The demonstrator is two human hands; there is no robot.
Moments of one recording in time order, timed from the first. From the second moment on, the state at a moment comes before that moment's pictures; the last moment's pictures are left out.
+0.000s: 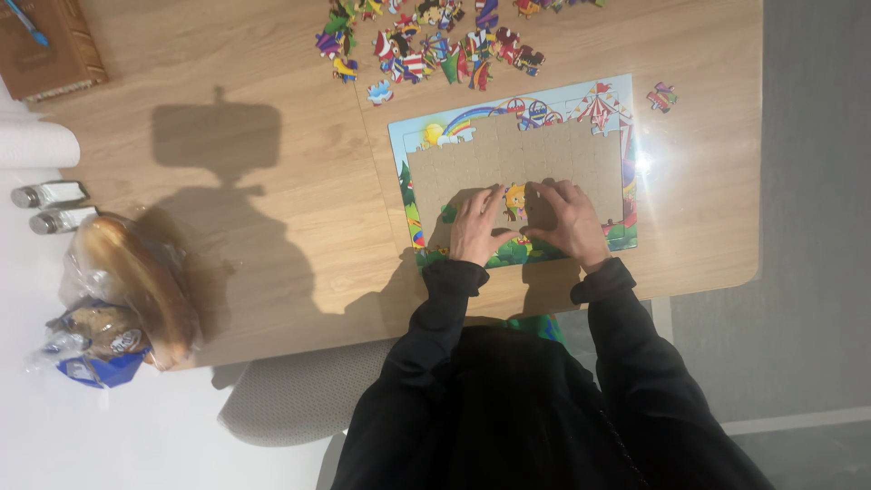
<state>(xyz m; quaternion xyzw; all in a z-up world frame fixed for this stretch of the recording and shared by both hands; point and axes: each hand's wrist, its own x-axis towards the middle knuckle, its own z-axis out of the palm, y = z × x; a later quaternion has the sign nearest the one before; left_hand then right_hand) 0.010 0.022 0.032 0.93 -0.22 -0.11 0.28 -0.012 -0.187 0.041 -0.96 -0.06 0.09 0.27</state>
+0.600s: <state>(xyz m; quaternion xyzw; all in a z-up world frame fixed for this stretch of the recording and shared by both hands) 0.044 0.033 0.092 0.89 -0.16 -0.24 0.35 0.016 -0.151 0.060 -0.95 -0.08 0.01 0.30</state>
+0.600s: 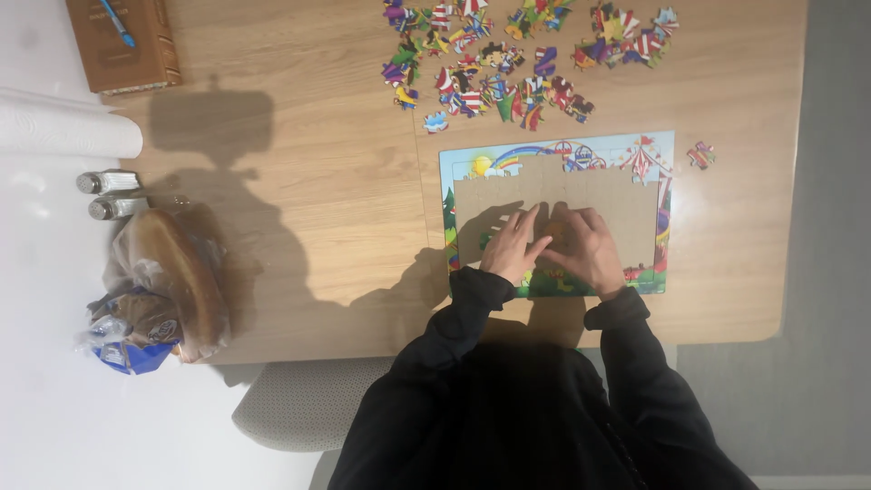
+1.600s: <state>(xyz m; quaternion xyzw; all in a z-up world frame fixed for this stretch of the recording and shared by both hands) 0.219 0.039 0.058 0.92 -0.06 -0.05 0.38 0.210 -0.152 0.055 -0.94 -0.12 0.04 0.33</state>
